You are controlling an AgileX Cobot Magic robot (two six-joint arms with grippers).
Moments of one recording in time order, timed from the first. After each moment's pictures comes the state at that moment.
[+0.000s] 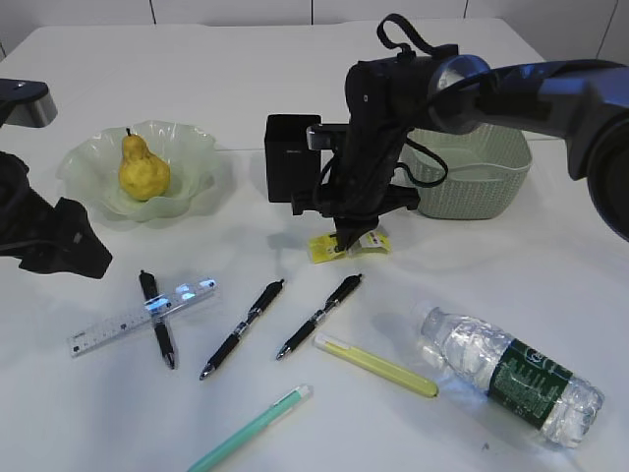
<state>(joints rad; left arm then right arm) -0.24 1.42 -0.93 -0.23 0.69 0.20 0.40 2.41 -2.01 0.06 1.03 0.27</state>
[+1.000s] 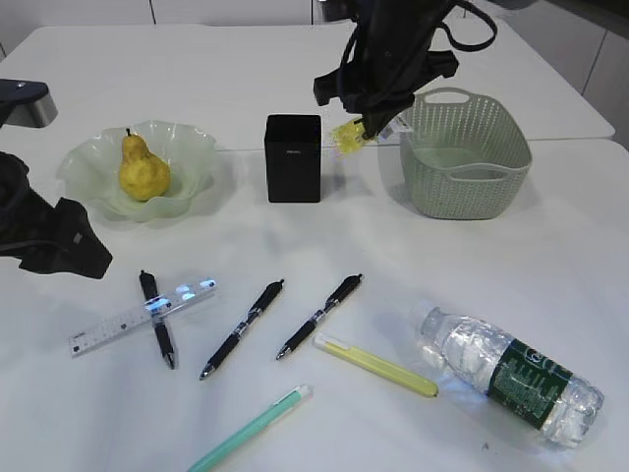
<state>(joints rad) -0.24 1.42 -0.93 -0.23 0.69 0.20 0.38 2.26 -2.25 -0.10 1.24 0.13</state>
